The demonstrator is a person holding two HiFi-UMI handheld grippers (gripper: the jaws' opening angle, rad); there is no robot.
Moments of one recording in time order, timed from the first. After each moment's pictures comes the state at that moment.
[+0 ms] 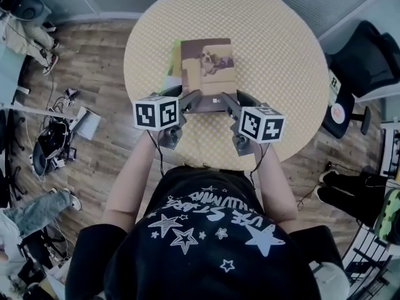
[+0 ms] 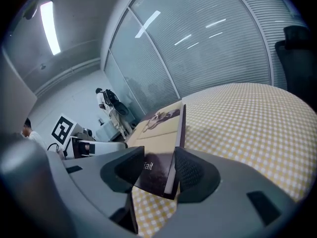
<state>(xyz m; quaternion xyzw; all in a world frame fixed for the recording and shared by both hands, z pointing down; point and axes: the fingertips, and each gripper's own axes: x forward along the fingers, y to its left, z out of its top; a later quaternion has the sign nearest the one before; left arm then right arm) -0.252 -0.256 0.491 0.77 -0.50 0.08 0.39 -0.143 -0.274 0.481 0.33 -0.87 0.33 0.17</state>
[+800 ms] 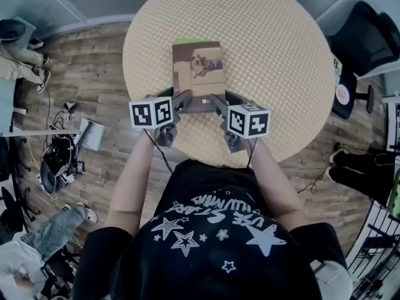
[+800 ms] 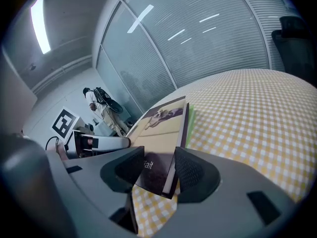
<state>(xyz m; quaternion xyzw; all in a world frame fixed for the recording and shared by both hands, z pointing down) -0.313 -0.268 0.545 0.76 -0.49 0.12 0.42 -0.202 -0.269 0.539 0.35 -0.85 0.36 0.19</state>
